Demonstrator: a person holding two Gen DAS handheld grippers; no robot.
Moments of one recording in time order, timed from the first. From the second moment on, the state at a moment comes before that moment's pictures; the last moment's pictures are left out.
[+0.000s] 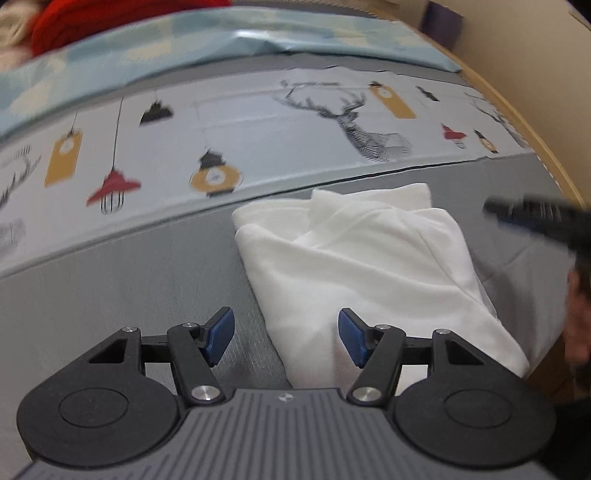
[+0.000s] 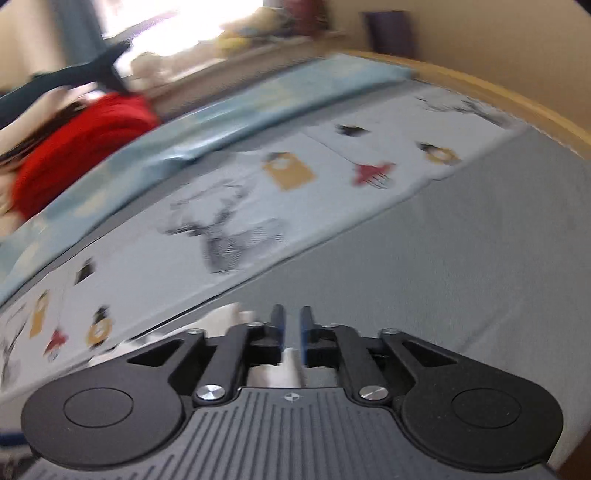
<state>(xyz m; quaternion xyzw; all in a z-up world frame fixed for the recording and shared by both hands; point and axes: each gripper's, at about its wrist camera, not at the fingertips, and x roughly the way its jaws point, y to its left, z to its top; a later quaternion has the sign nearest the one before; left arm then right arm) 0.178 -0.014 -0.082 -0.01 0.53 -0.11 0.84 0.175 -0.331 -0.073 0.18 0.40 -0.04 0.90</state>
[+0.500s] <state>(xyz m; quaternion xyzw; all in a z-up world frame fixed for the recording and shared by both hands) 0.201 0.005 -0.163 -0.22 0.60 -0.09 0.77 0.185 -0.325 -0.140 0.19 0.58 -0.01 0.79</state>
